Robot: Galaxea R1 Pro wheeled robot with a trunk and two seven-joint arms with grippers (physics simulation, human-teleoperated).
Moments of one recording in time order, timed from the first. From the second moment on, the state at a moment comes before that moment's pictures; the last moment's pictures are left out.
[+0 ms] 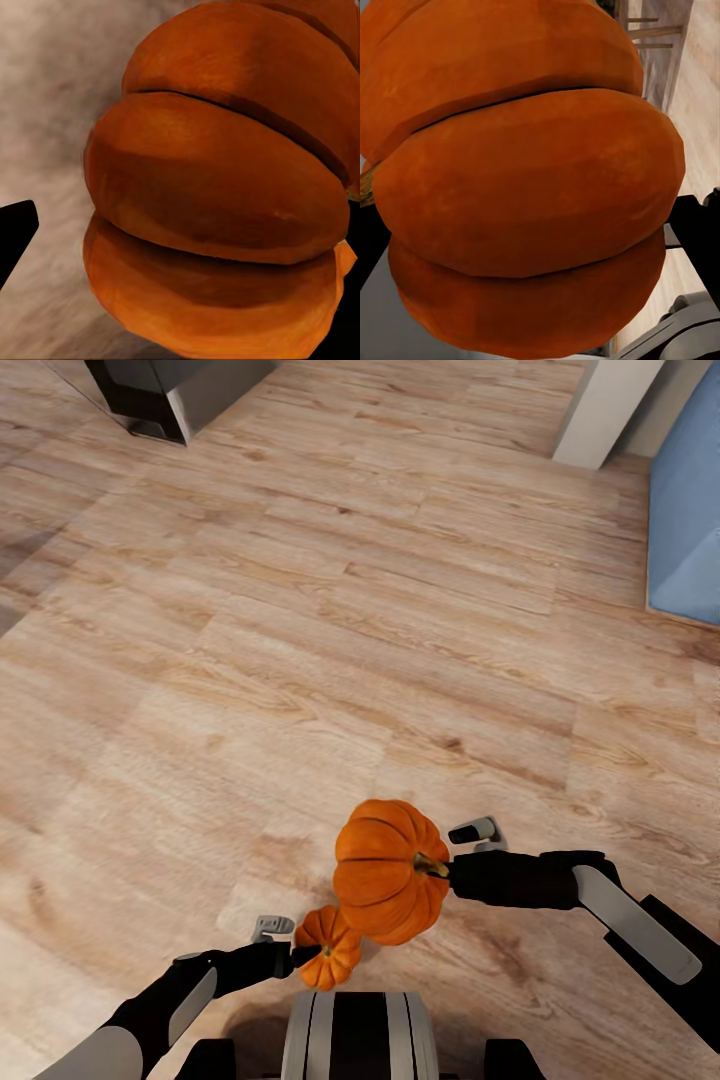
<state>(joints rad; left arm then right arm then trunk) -0.58 0.13 -0.39 -0.47 0.52 0.22 -0.66 -0.60 -0.55 0.59 -1.55 -1.43 0.85 0.85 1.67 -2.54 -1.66</state>
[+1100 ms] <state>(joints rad) -0.58 0.13 -0.39 -0.47 0.52 0.22 -0.66 -0.60 -0.55 0.59 -1.55 -1.43 0.85 0.85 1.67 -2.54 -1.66</state>
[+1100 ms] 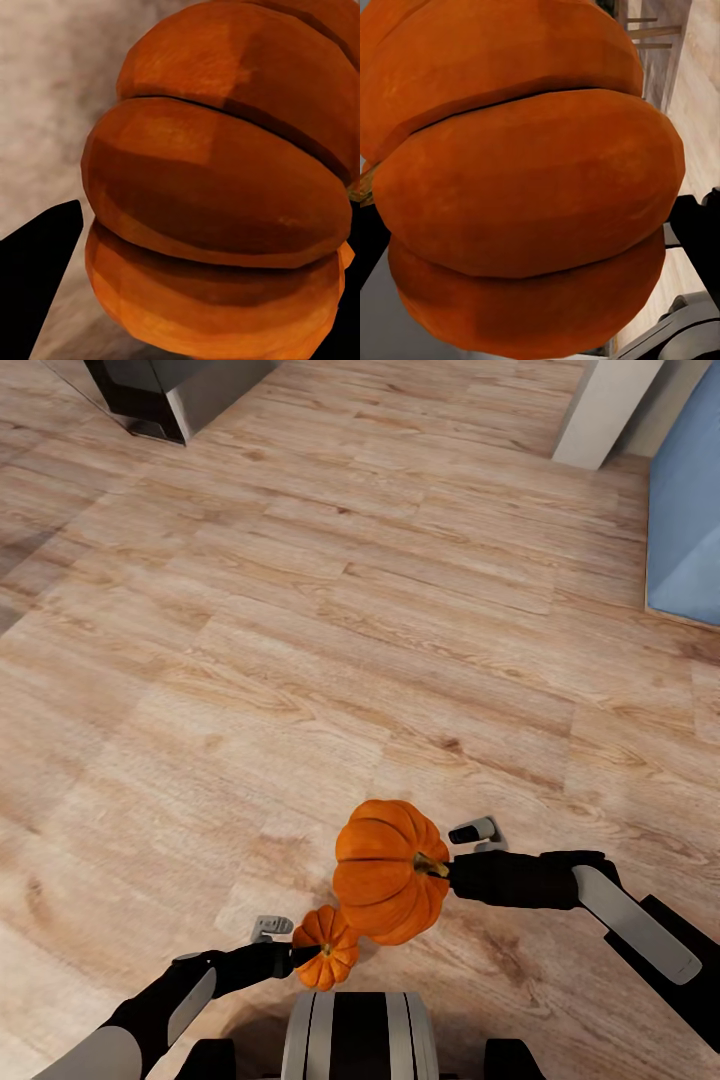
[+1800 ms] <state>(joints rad) -0.58 0.13 -0.35 -0.47 0.51 0.21 -0.67 -0.60 -0.55 0.59 -1.55 -1.43 0.85 0.85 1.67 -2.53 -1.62</state>
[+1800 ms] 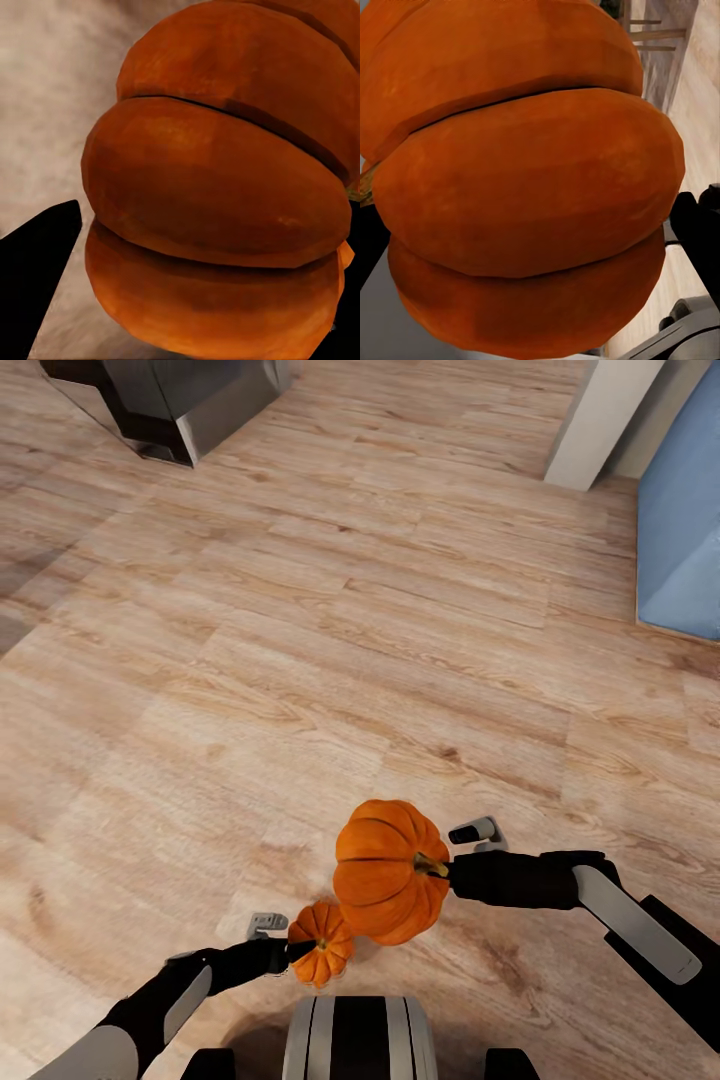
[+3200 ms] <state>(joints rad) -0.57 0.43 -0.20 -0.29 1.05 0.35 -1.15 -0.60 -0.54 0.59 -1.54 -1.42 0.83 0.76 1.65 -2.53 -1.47</state>
